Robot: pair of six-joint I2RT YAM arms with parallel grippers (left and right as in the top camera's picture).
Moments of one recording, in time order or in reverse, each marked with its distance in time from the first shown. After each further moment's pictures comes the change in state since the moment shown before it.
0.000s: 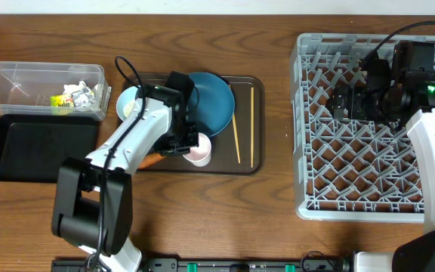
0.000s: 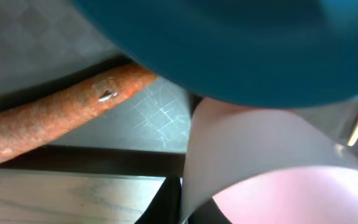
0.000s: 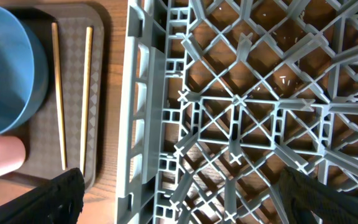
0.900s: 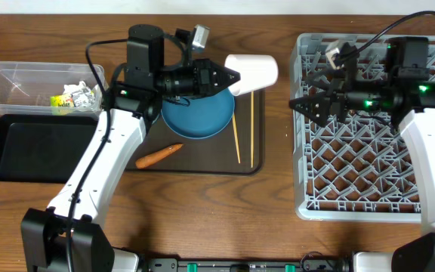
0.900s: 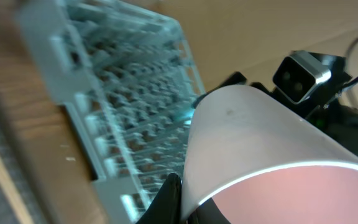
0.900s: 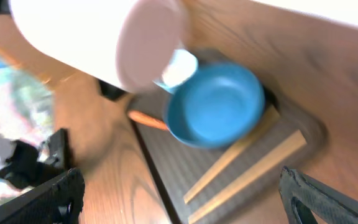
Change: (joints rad) left arm 0.064 -0.215 0.020 0.878 0.927 -0.286; right arm 0.060 0.000 -0.001 0.146 -0.855 -0.488
